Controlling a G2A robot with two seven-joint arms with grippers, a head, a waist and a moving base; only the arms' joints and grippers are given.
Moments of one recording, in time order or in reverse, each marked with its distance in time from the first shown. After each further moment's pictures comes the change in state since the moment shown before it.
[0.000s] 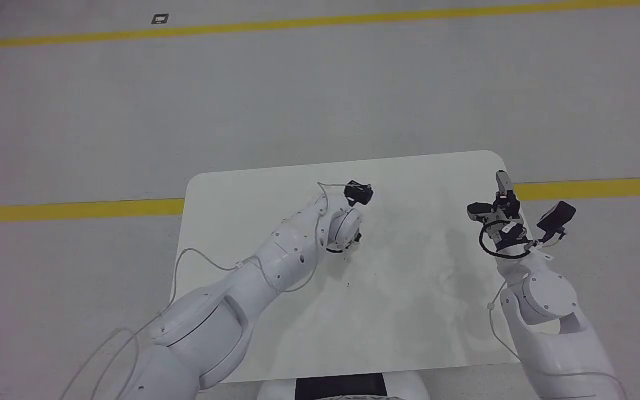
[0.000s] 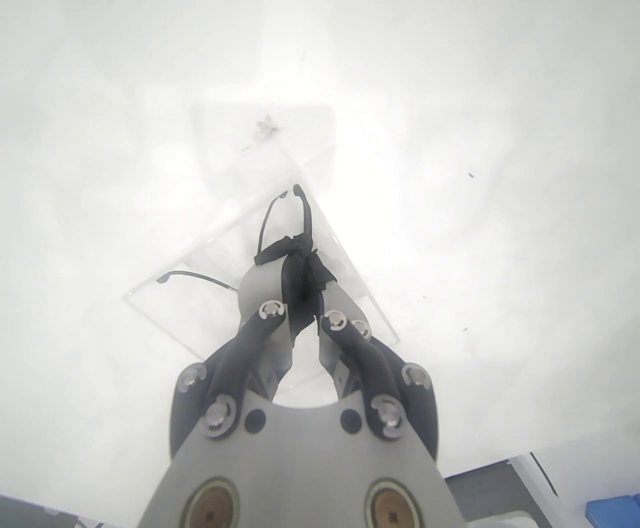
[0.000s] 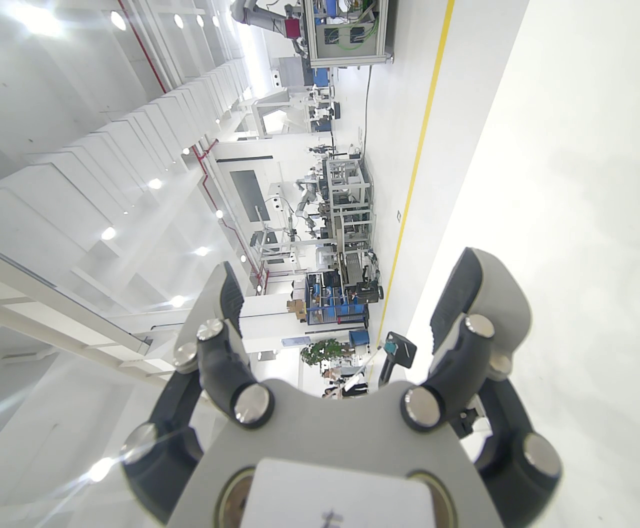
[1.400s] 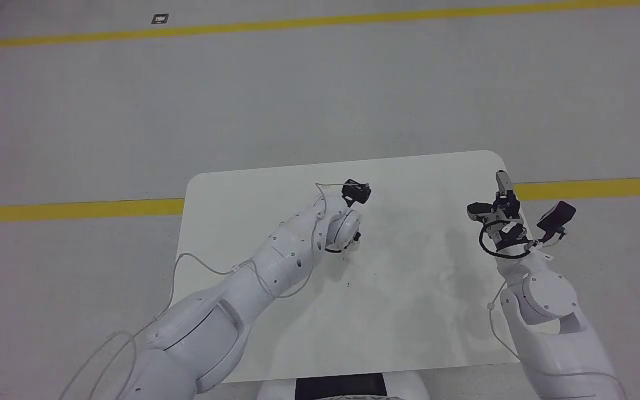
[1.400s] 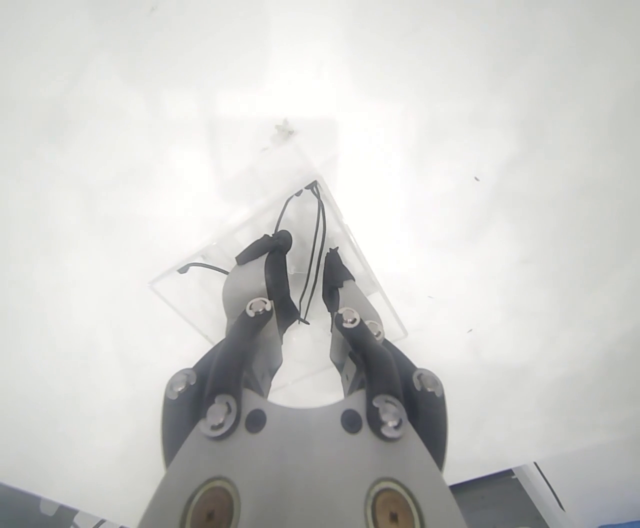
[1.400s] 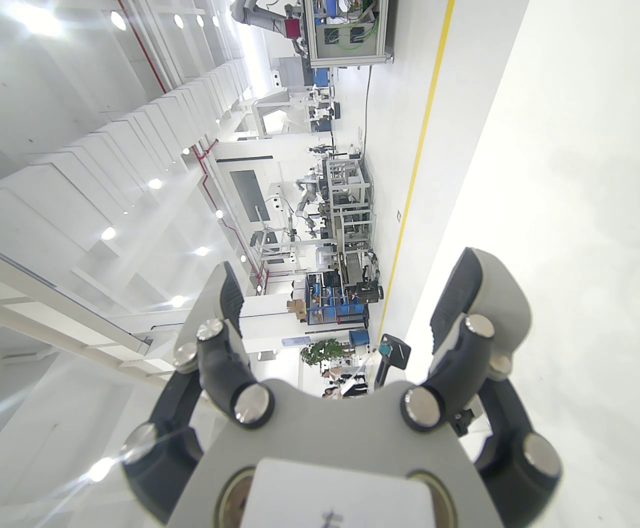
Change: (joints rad) left arm 0.029 0.025 -0.027 -0.064 0.055 0.033 -0.011; right arm 0.000 0.000 0.000 0.000 0.000 0.000 0.000
